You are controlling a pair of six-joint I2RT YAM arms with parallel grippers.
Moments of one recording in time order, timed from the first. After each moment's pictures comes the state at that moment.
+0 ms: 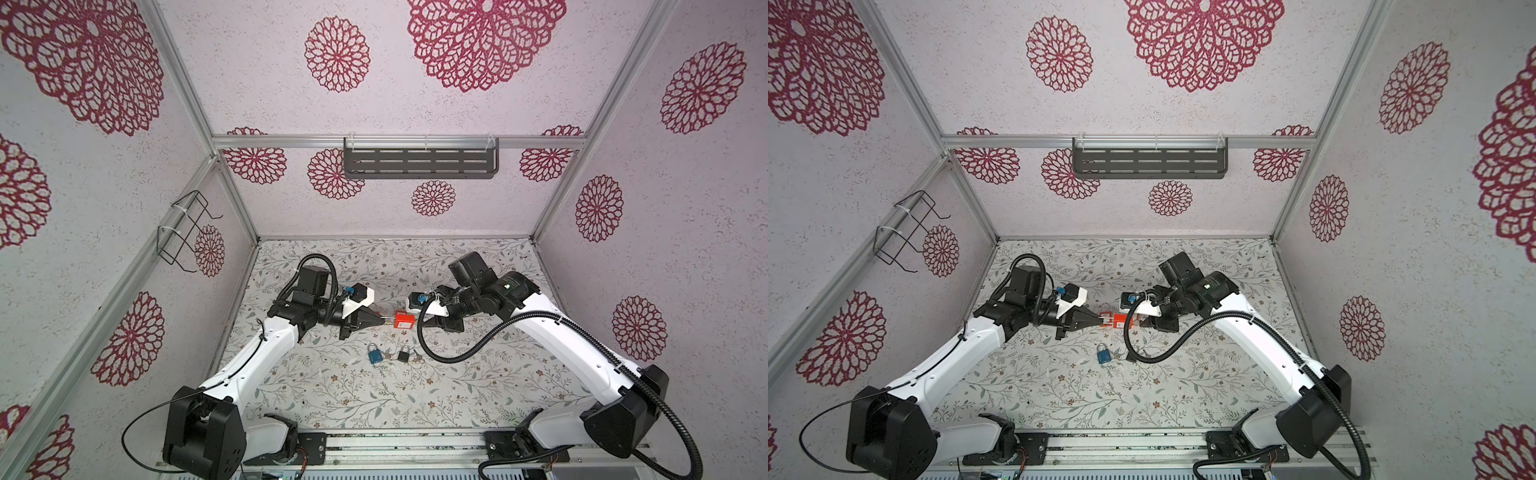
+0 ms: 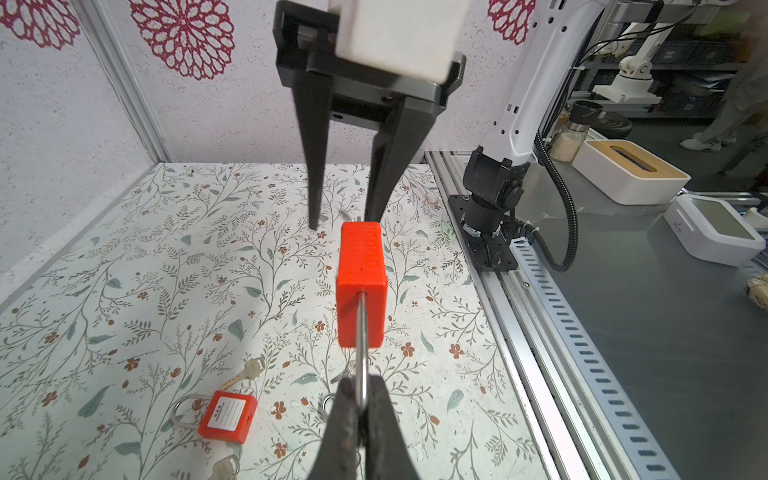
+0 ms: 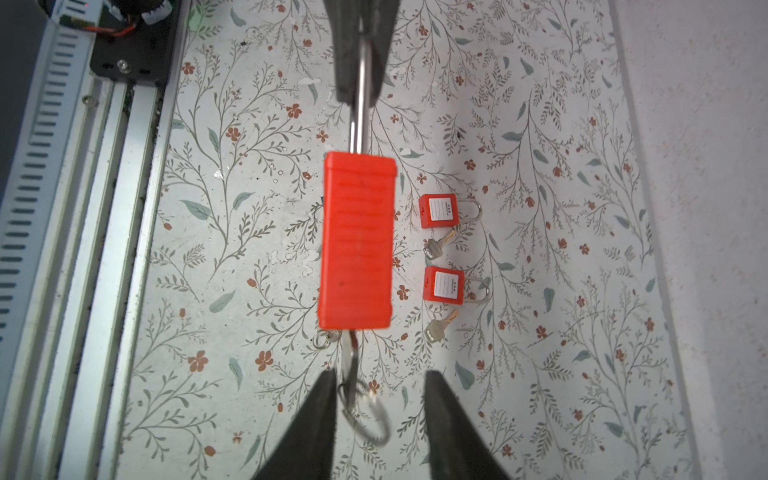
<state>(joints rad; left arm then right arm) -0.32 1.29 0.96 -0.43 1.15 0.73 0.66 1.40 1.41 -0.98 -0.40 -0.90</state>
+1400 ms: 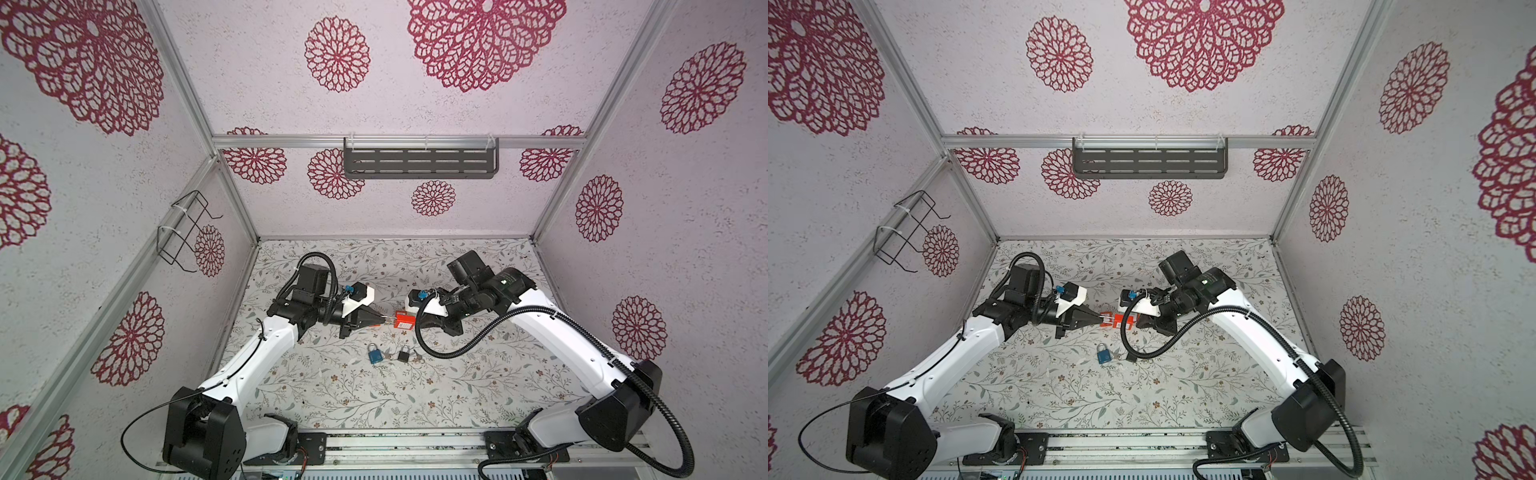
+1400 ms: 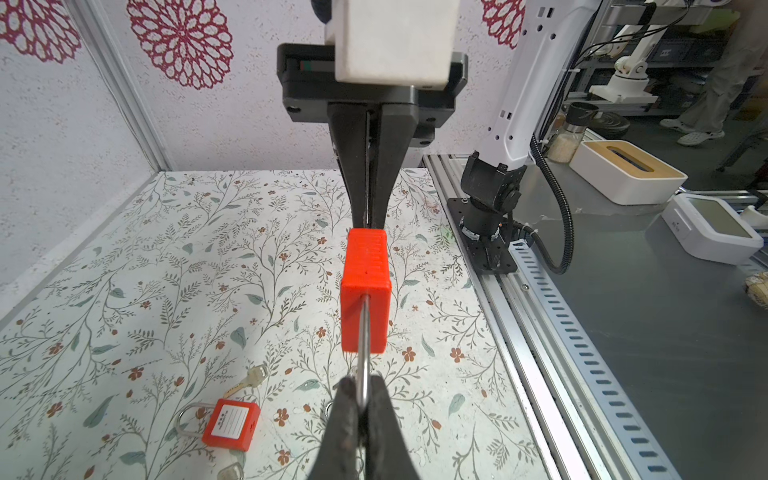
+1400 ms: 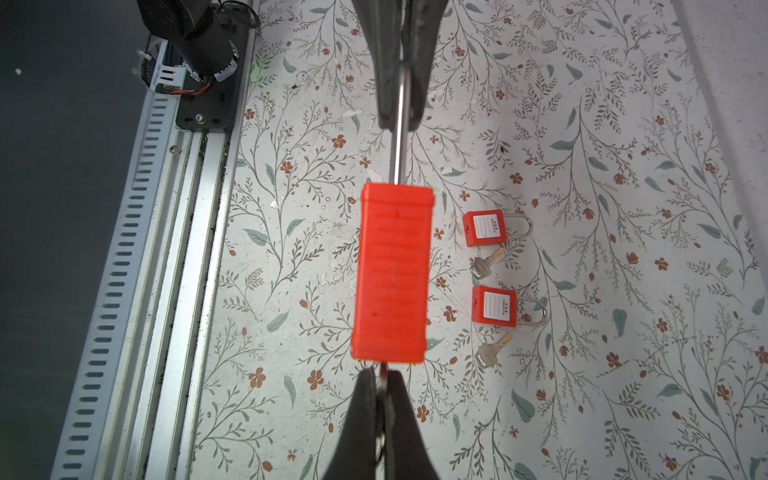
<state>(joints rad) -0.32 1.29 0.97 -0.44 1.15 0.75 0.63 1.45 1.45 -1.08 -0.56 -0.86</state>
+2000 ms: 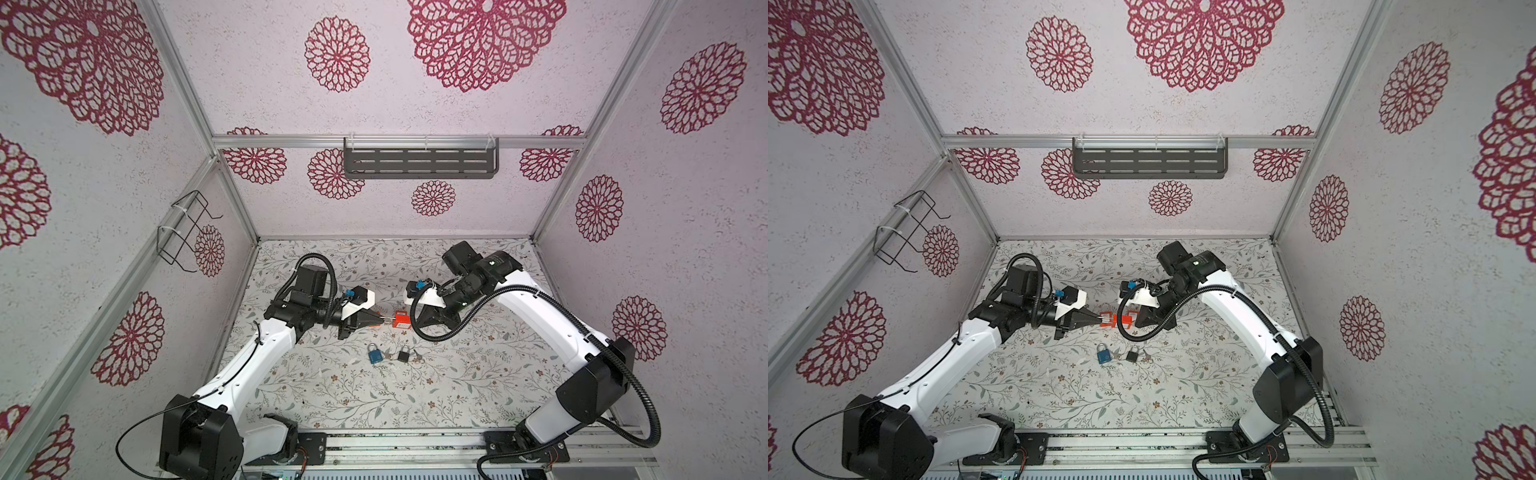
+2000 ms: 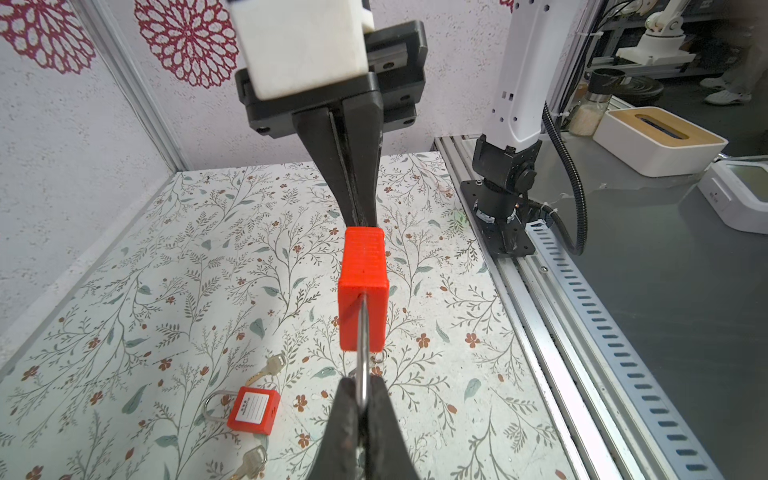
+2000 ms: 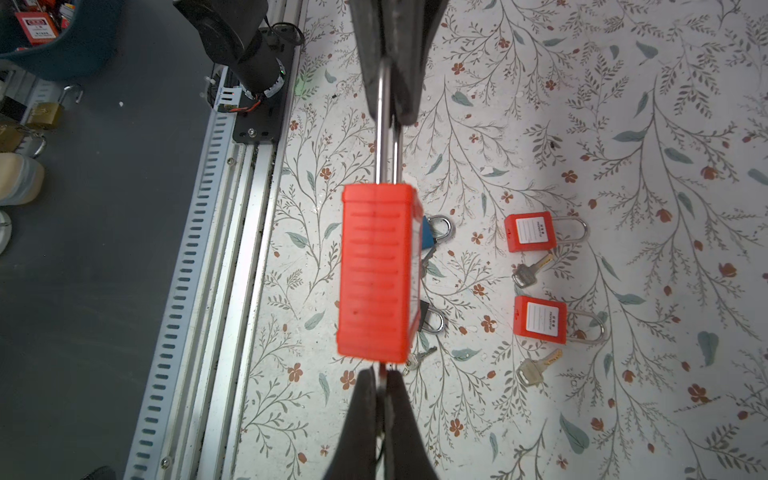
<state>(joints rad) -0.32 1.27 0.98 -0.48 1.10 0.80 0.59 1.57 1.57 -1.22 -0.65 -0.94</state>
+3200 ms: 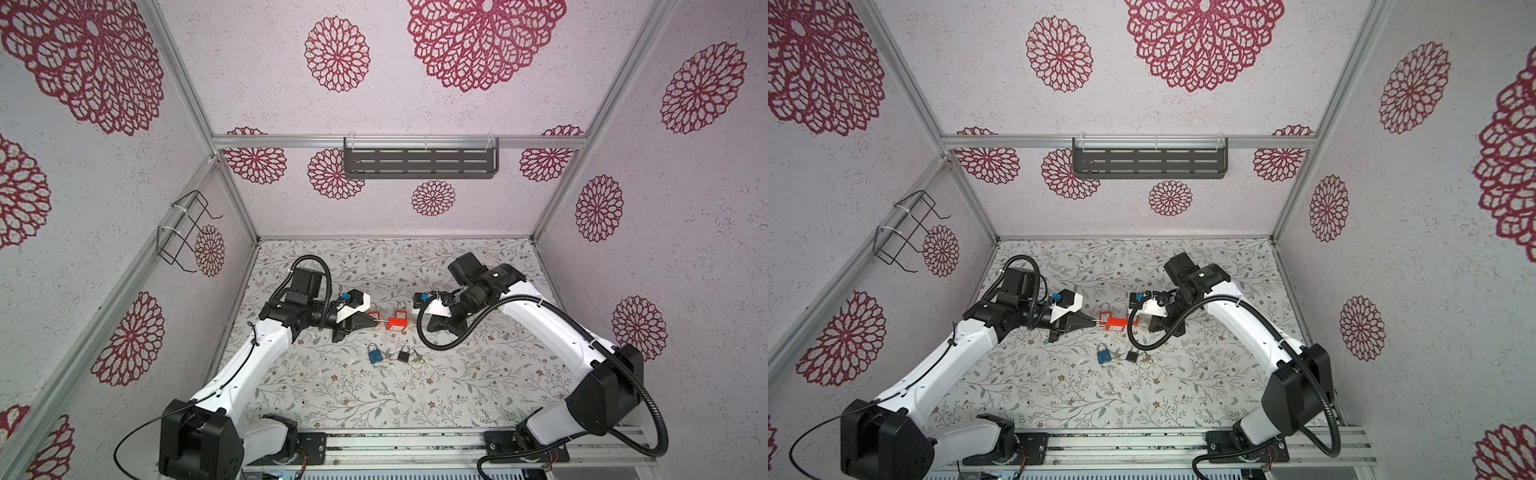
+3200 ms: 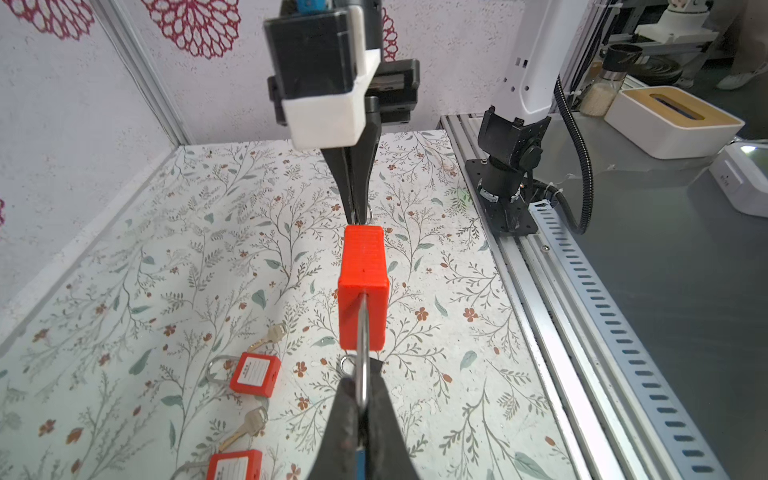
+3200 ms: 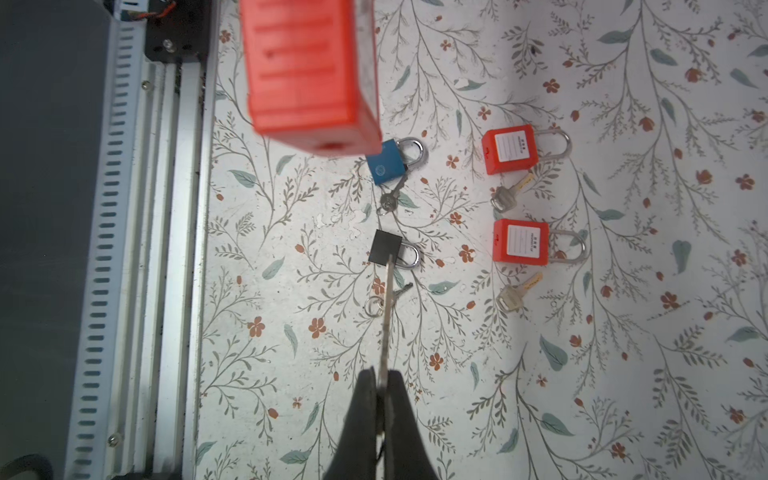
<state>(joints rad) -0.26 1.28 1.02 -0.66 1.06 0.93 0.56 1.48 1.36 -1.09 -0.47 -0.90</state>
